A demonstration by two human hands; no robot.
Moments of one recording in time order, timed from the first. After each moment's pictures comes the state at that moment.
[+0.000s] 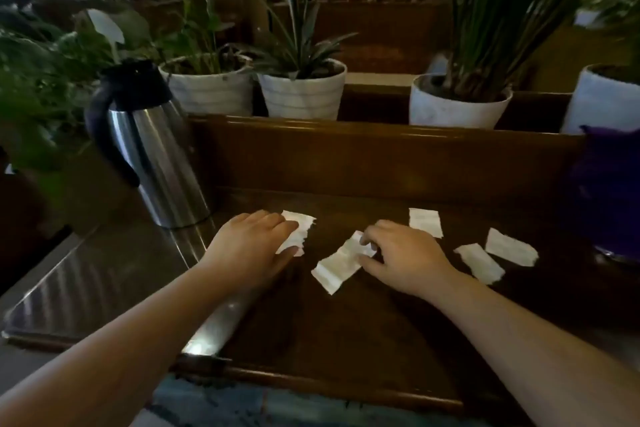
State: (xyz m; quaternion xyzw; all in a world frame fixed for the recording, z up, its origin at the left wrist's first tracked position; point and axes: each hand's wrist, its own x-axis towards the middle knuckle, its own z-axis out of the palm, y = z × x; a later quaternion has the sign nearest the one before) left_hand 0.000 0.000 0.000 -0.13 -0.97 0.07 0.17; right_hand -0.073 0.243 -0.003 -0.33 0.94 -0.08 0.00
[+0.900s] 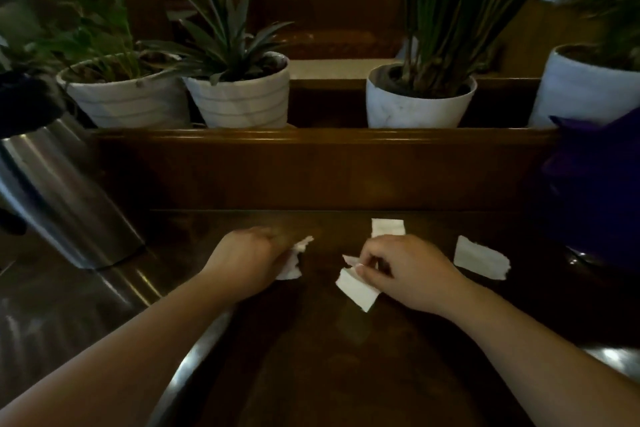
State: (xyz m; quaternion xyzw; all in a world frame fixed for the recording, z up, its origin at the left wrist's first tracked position) left_hand -0.093 0.047 -0.023 -0.17 -0.98 -0.02 0.07; right_hand -0.118 0.305 0.000 -0.33 0.93 -0.16 0.05
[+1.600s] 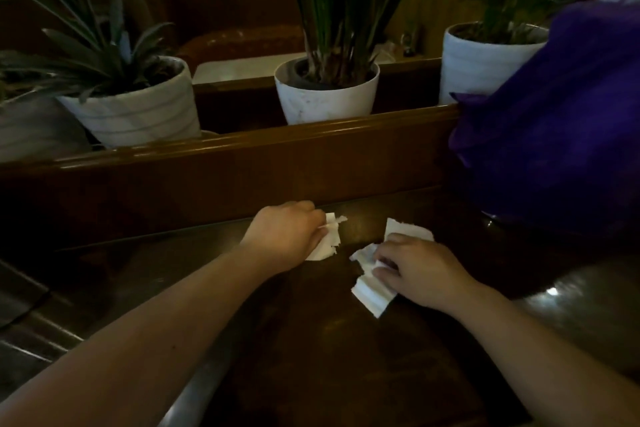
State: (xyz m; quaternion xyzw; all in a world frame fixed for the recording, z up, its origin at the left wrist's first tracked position) left_hand -0.161 0.182 -0.010 -0.28 -0.96 -0.02 0.08; right_hand -0.118 0.412 -0.037 -0.21 0.97 -0.10 0.03
